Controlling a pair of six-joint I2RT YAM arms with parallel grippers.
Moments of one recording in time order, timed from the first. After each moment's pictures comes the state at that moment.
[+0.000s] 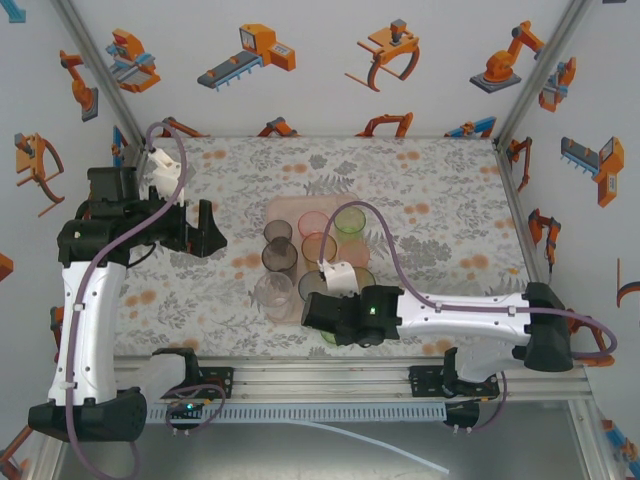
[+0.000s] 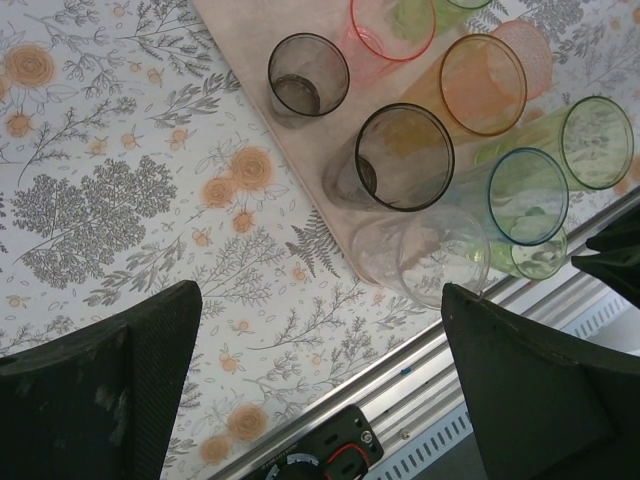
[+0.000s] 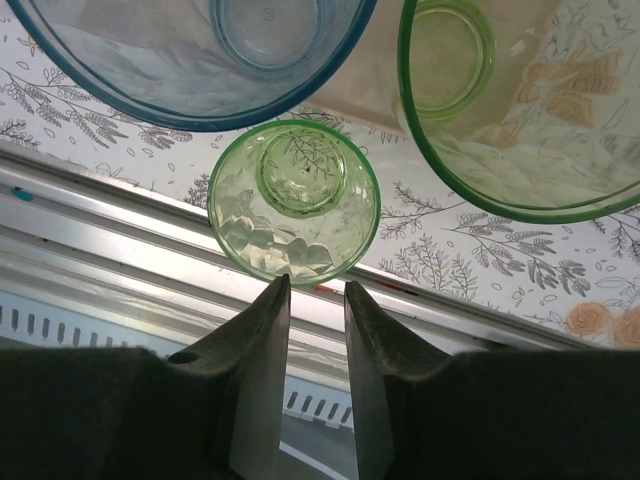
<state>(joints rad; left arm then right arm) -0.05 1.06 1.38 -1.12 0.52 0.20 1.41 1.38 1.09 -0.99 0.40 0.98</state>
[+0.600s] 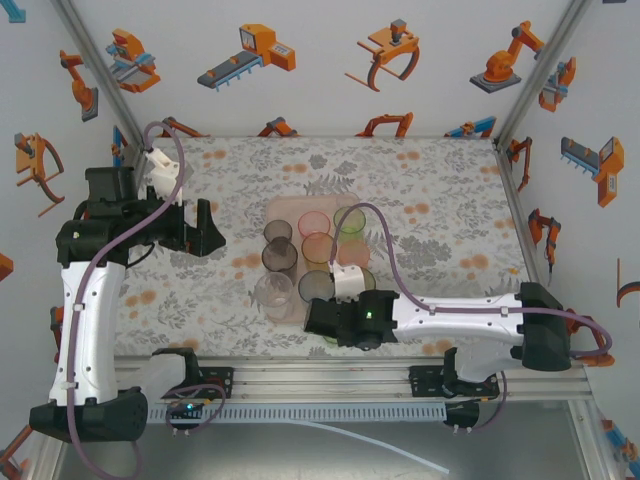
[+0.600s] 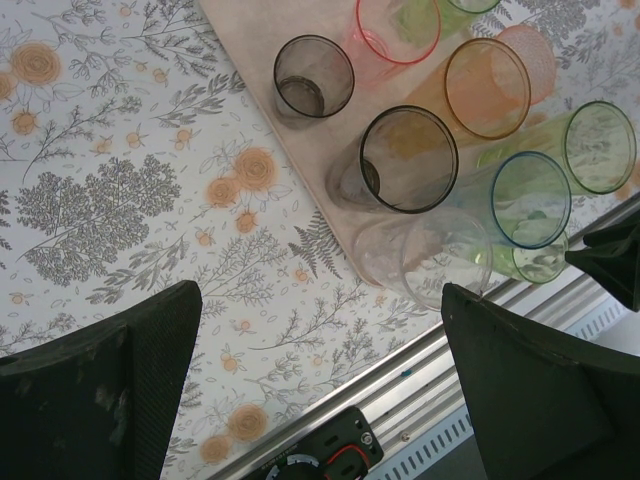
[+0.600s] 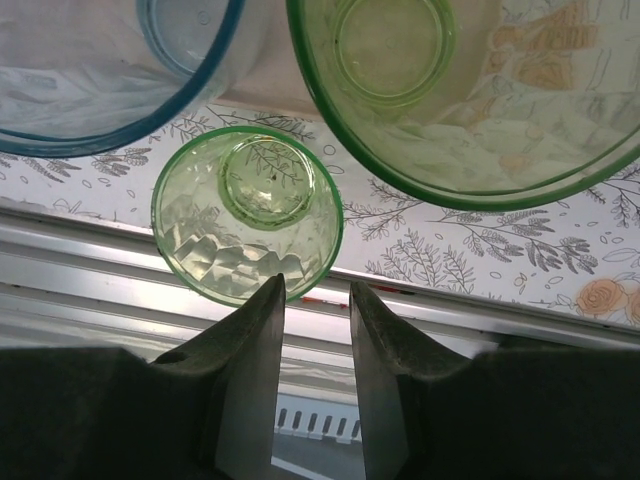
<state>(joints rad) -0.04 1.06 1.38 -1.12 0.52 0.20 1.42 1.39 1.04 -1.01 0.45 1.11</state>
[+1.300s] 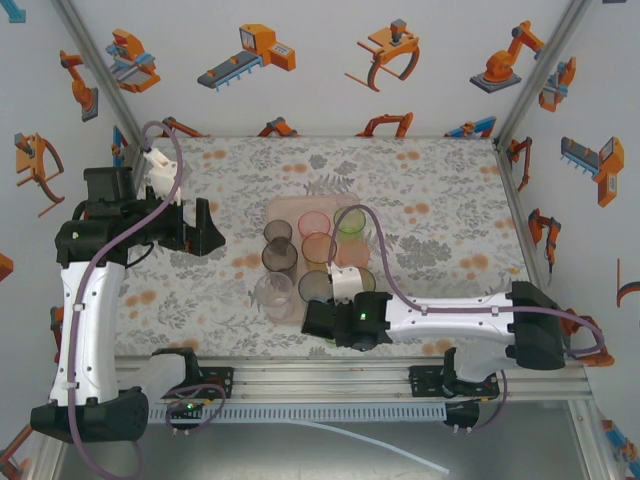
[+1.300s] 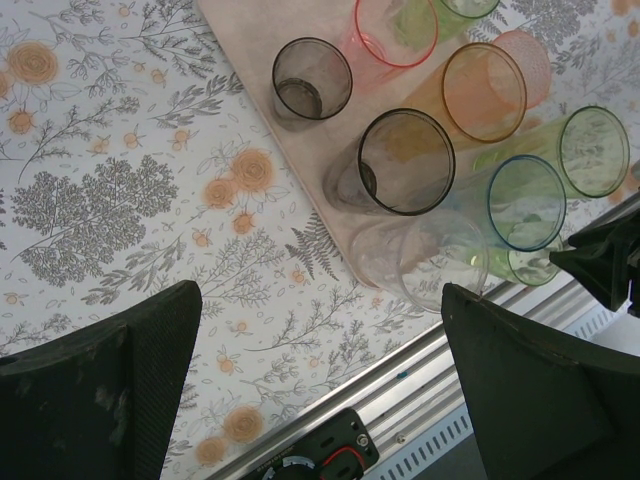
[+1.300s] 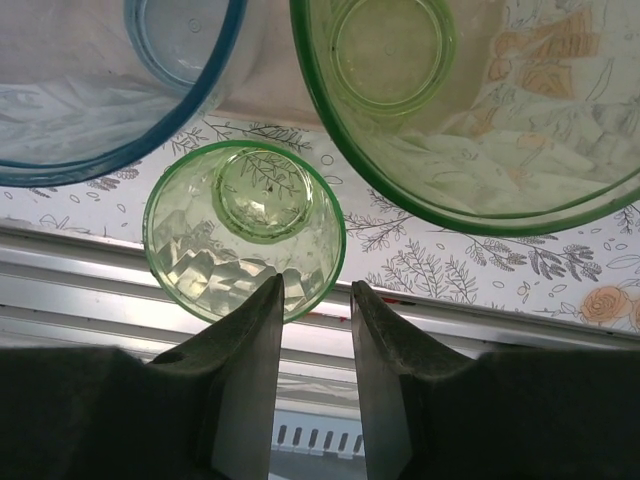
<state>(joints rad) -0.03 1.06 1.38 -1.12 0.53 0.19 1.42 1.43 1.03 -0.98 0.47 1.12</state>
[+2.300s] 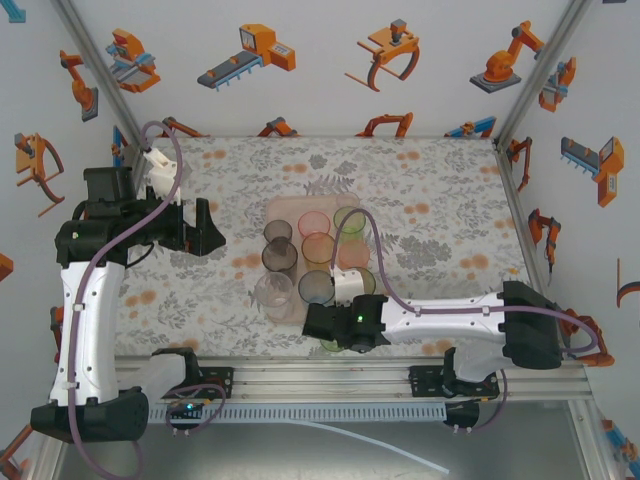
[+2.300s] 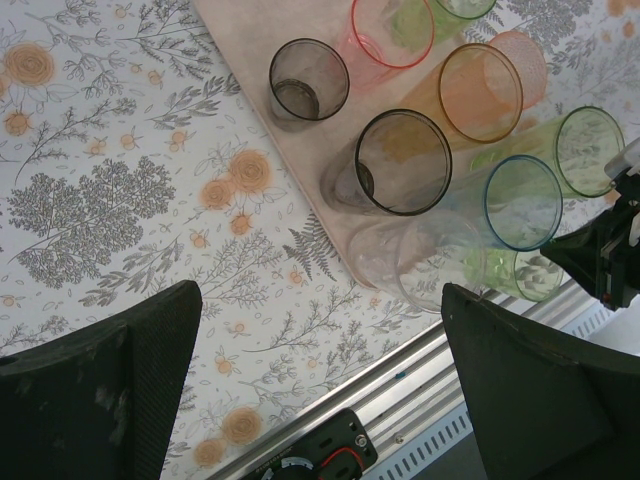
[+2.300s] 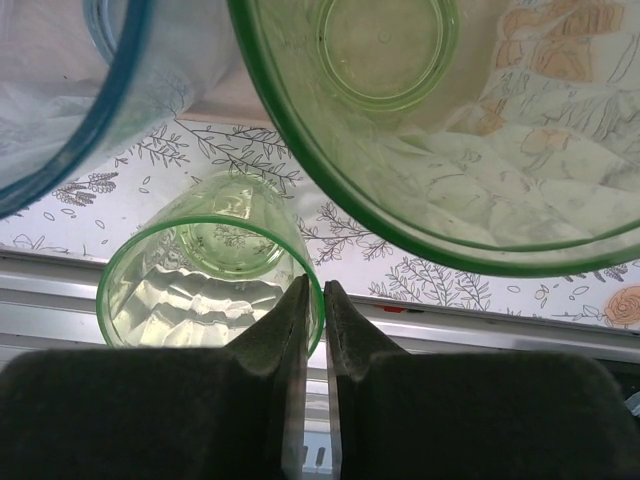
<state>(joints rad) -0.02 1.06 1.38 -1.12 0.54 0.19 1.41 1.45 0.98 -0.93 0.46 1.16</state>
